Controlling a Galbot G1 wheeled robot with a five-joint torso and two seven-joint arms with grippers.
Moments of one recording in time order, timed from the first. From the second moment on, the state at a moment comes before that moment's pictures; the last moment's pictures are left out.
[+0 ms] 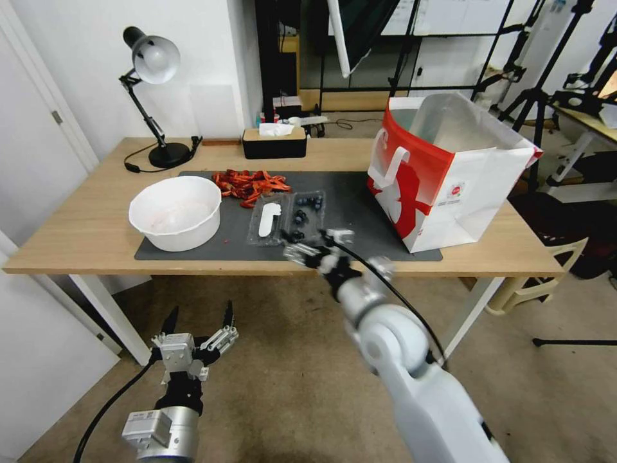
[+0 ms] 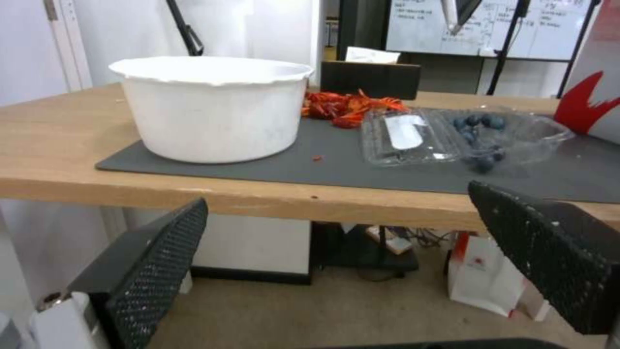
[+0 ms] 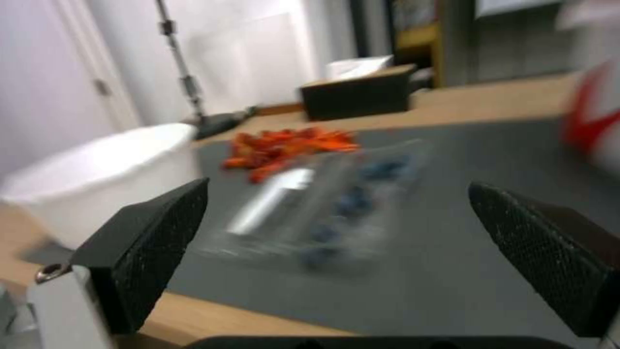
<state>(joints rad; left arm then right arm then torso) 1.89 -1.38 -0.43 -2.27 -0.18 -0.15 -0.22 -1.25 1.34 0.18 2.11 0.33 -0.28 0.09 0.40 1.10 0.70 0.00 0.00</state>
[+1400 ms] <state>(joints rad) 1.52 -1.31 -0.33 -2.34 -1.22 0.08 -0.37 -1.57 1.32 0.27 2.08 0.02 0.10 0.08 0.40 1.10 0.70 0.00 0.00</state>
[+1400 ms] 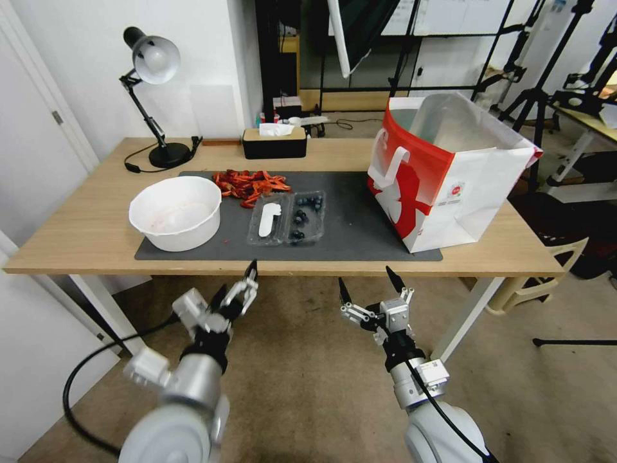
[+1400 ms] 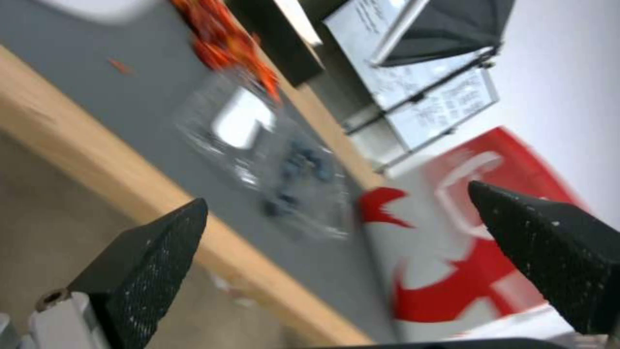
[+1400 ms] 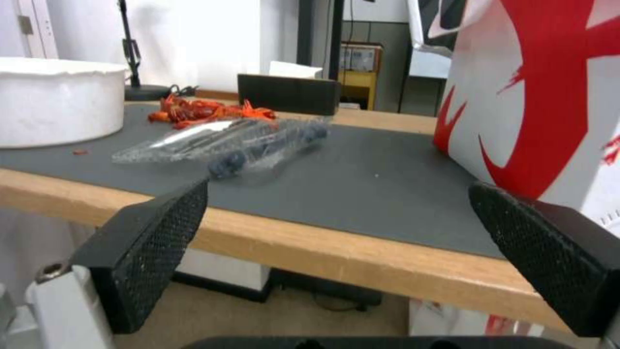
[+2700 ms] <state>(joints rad) 1.09 -1.30 -0.21 -1.96 -1.40 0.12 -0.44 -1.59 1.37 0.28 2.08 -0.02 0.10 0.07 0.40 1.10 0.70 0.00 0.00</state>
